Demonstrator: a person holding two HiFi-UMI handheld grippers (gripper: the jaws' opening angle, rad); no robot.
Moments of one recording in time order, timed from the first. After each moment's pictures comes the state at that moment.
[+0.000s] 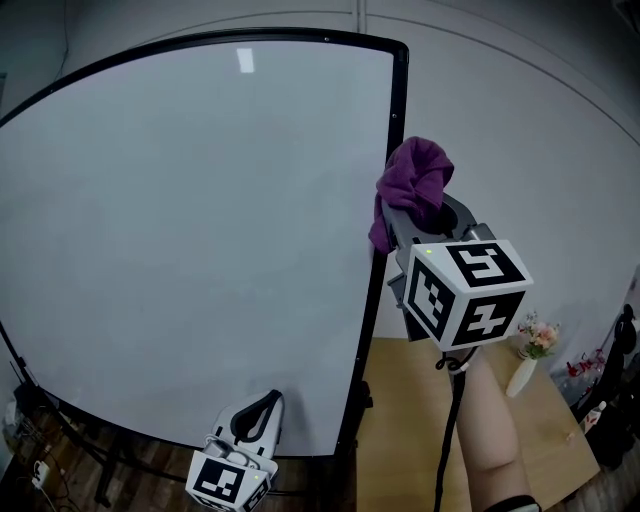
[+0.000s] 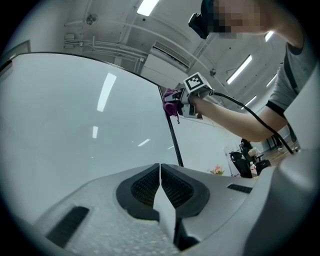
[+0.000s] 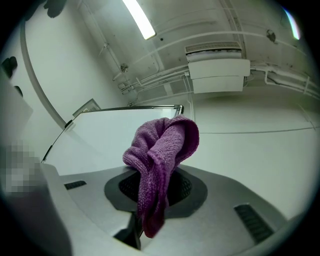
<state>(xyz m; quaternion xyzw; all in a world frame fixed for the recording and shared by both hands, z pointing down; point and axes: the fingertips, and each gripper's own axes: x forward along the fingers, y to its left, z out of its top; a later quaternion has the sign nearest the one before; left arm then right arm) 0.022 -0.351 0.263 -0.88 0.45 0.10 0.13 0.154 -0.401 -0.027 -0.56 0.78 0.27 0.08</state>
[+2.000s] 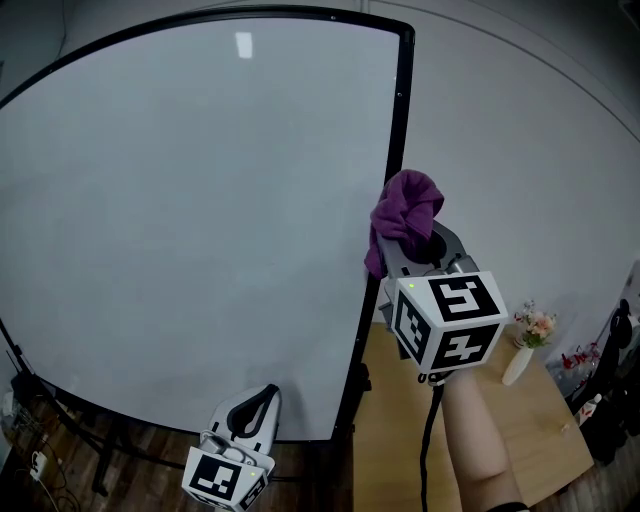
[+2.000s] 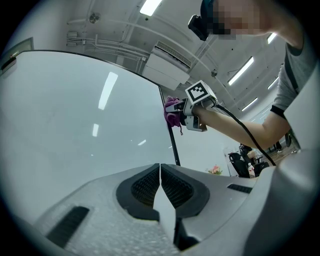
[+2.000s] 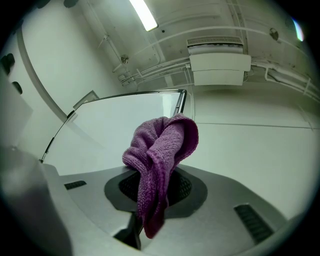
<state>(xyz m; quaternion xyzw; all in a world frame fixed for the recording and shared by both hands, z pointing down) 0.020 -0.341 0.278 -0.88 0.45 0.10 0.12 0.157 -0.413 0.039 -0.58 0.78 0.25 0.04</state>
